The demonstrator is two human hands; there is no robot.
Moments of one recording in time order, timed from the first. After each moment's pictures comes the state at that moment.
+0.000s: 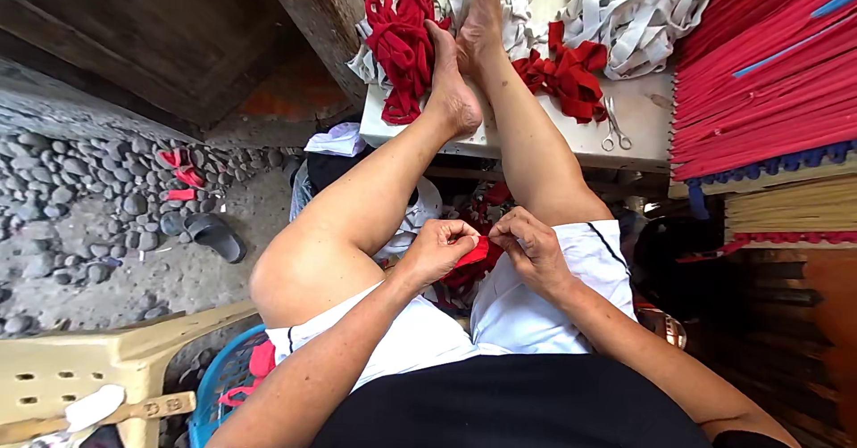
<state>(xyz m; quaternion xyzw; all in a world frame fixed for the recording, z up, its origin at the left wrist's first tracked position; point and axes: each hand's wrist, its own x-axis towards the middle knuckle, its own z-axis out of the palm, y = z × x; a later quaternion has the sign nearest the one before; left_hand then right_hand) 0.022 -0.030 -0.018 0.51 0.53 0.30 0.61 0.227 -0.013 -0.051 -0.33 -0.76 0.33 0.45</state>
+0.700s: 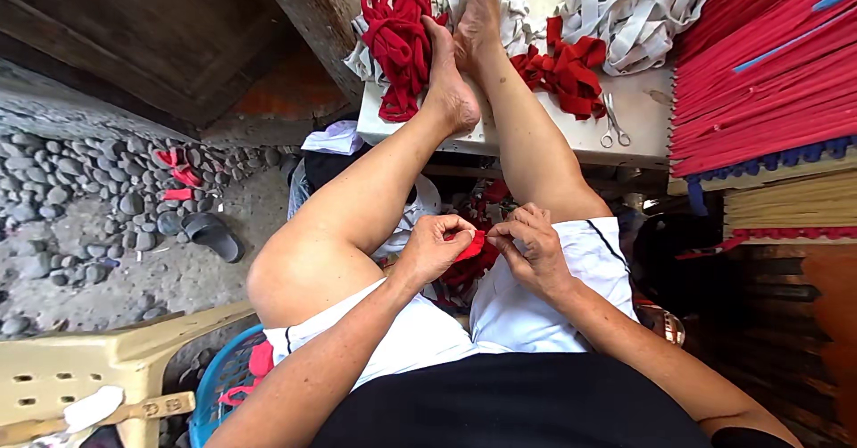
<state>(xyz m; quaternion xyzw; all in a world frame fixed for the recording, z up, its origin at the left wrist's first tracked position) 0.021 -0.031 -0.018 0.56 0.55 0.33 0.53 0.231 -0.016 -0.051 -0.37 -0.79 0.24 0.41</state>
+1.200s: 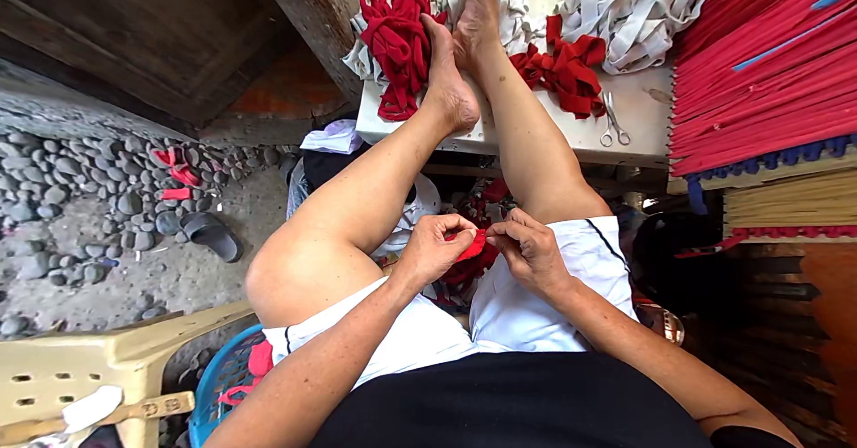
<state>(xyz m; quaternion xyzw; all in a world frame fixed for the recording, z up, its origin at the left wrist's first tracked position) 0.023 -0.032 -0.019 0.55 0.54 0.34 0.53 0.229 -0.018 -0.052 -0.37 -0.77 0.31 0.41</state>
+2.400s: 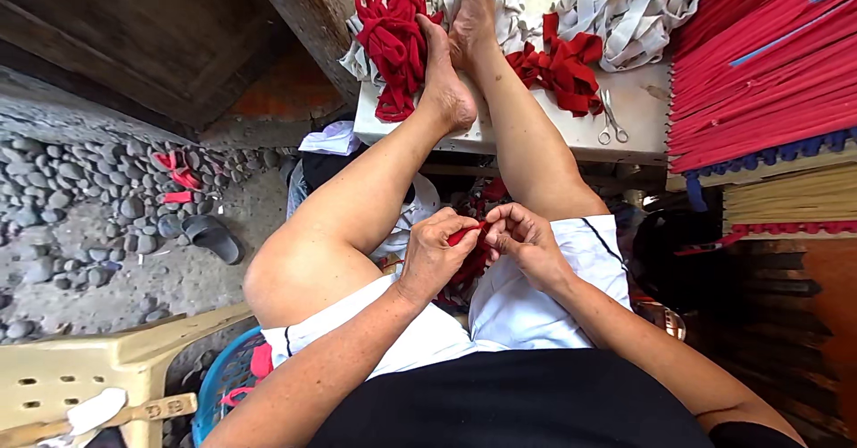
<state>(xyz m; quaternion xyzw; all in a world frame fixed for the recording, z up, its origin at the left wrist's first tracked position) 0.036 -0.038 -0.034 0.69 0.53 0.41 0.28 0.227 -0.019 -0.047 -0.39 -0.48 0.68 0.39</state>
